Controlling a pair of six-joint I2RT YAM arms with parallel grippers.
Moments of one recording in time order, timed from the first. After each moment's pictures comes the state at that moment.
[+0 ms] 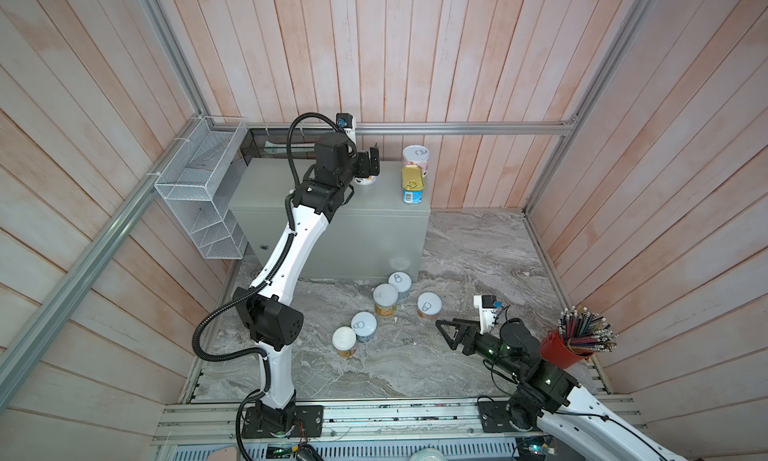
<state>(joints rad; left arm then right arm) -0.38 1.96 2.28 -0.45 -0.11 -0.10 0.74 0.42 0.24 -0.13 -0.10 0.79</state>
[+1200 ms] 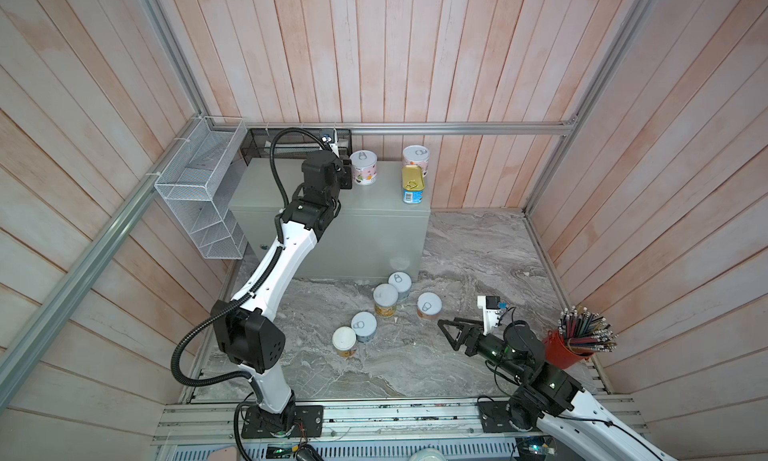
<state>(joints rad) -0.35 1.79 1.90 -0.23 -0.28 -0.01 0.74 0.35 0.24 -0.14 -0.09 0.79</state>
